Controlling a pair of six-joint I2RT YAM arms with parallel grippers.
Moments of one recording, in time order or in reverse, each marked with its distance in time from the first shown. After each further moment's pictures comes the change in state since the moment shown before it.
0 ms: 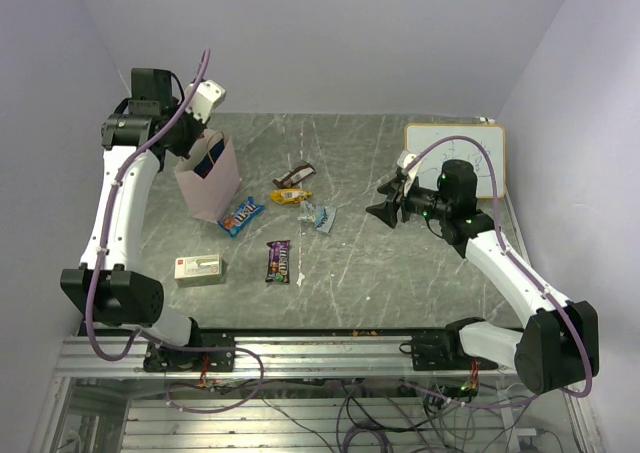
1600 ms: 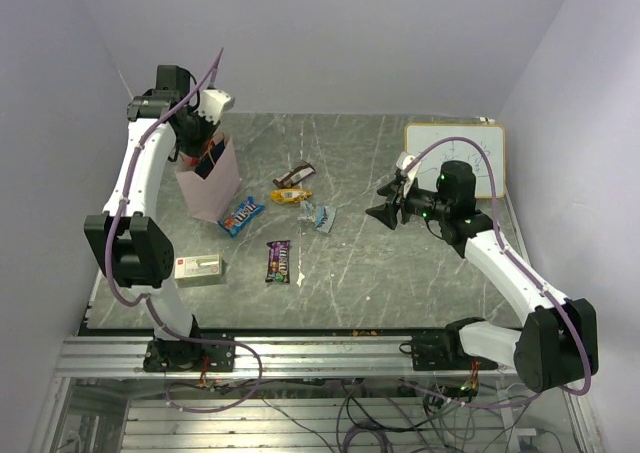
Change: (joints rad) left arm 0.005 0.266 0.116 -0.100 0.016 -0.037; right arm -0.003 0.010 -0.009 -0.001 -0.010 -0.012
